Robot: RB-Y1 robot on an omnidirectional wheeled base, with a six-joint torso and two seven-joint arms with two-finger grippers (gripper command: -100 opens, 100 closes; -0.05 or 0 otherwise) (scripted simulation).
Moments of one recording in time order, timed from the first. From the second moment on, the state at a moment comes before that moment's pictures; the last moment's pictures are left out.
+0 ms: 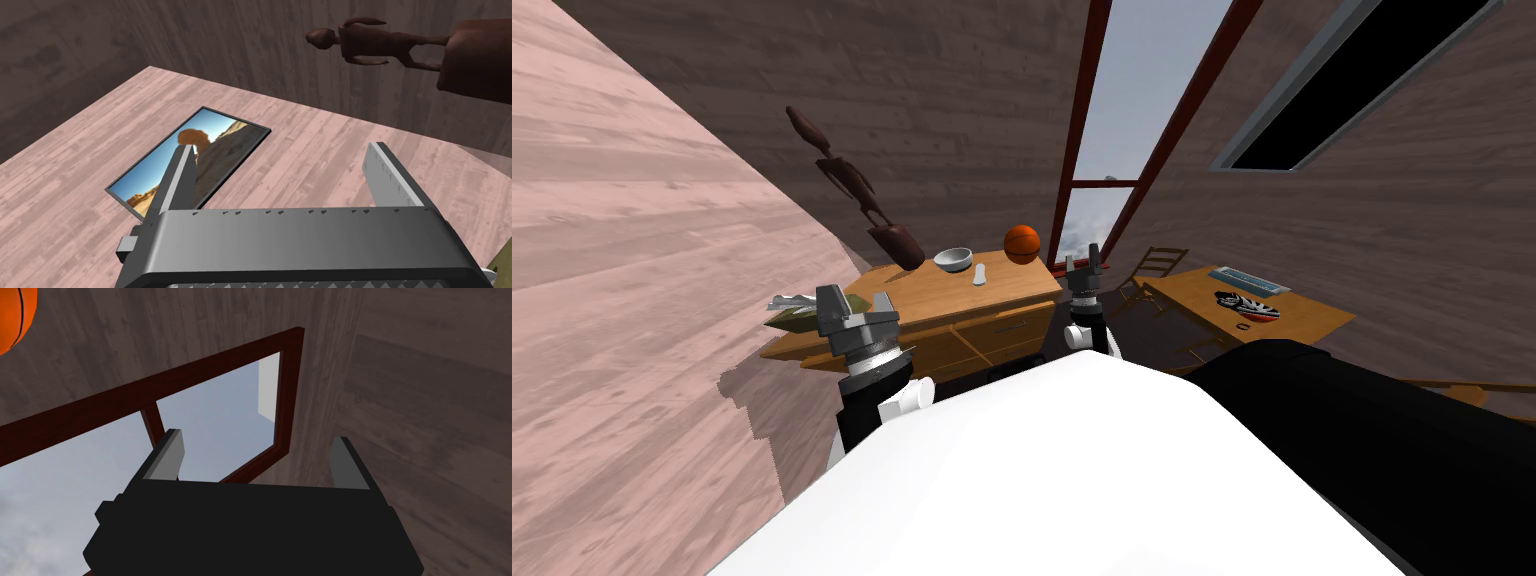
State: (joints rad) left arm 0.53 -0.01 0.03 -2.31 -0.03 -0.45 -0.02; right arm 0.46 0.04 0.01 -2.25 0.05 -0.54 -0.17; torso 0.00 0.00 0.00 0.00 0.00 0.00
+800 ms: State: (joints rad) left arm 0.53 0.20 -0.01 -2.19 -0.04 -0.50 0.03; right arm 0.46 0.04 0.01 -2.25 0.05 -0.54 -0.17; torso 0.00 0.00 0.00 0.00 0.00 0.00
